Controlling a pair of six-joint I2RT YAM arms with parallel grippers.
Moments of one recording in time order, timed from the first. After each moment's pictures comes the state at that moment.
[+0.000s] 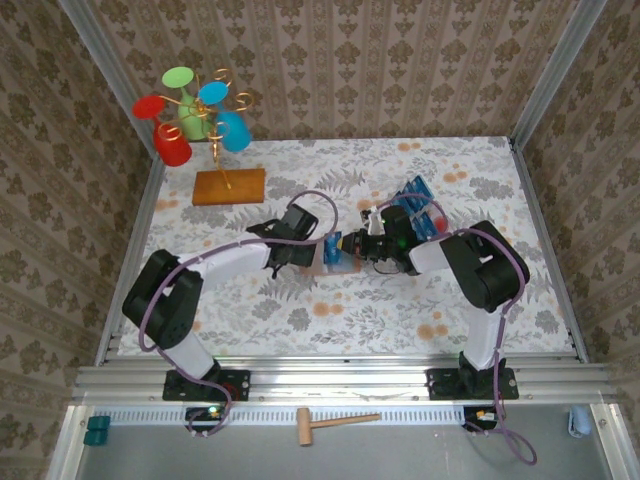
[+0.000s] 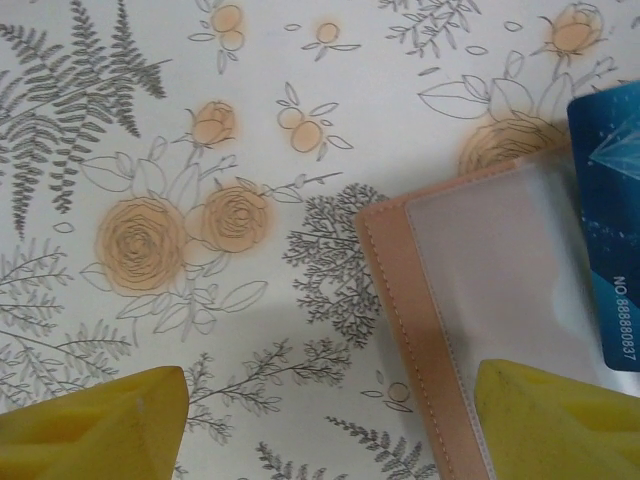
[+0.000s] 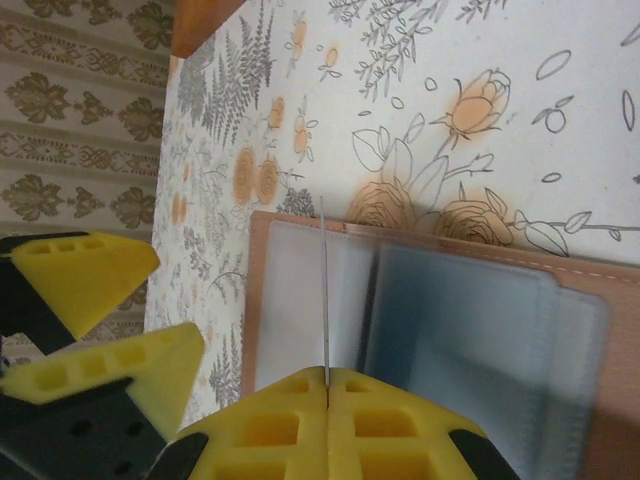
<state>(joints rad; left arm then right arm) -0.73 1.65 1.02 -0.46 -0.28 -0.31 0.40 1.90 0.80 0.53 -0.64 0.82</state>
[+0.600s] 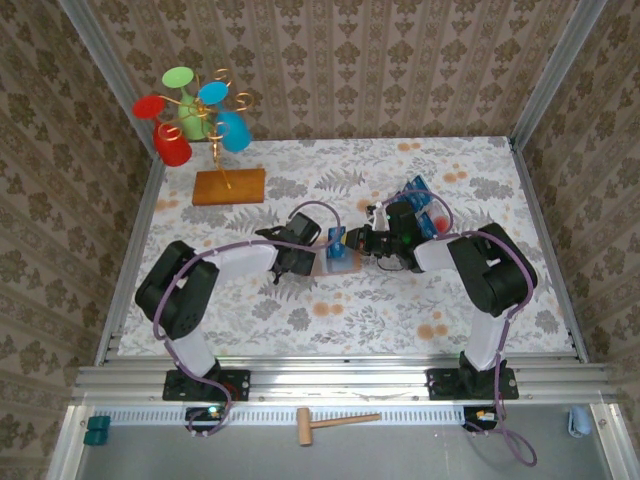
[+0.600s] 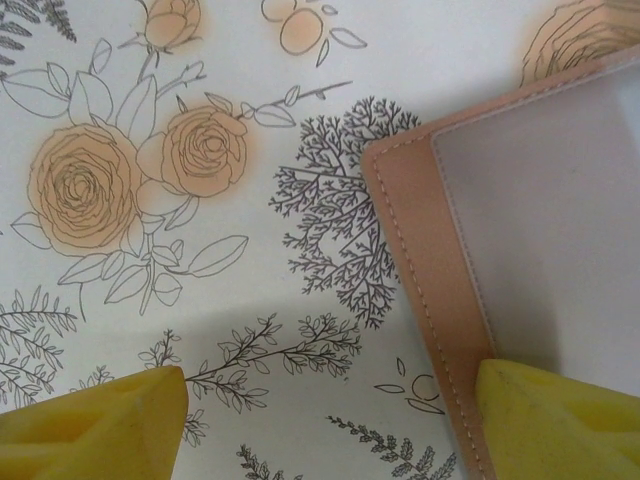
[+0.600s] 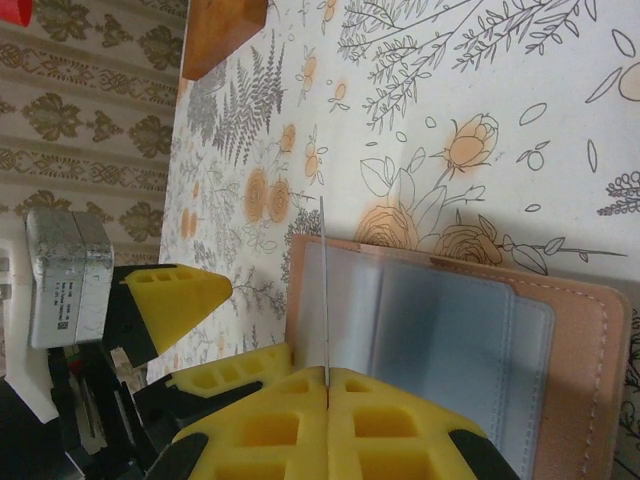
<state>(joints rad) -0.73 1.73 0.99 -0.45 -0.29 -0.33 0.38 1.86 0.80 0.49 -0.64 0.81</state>
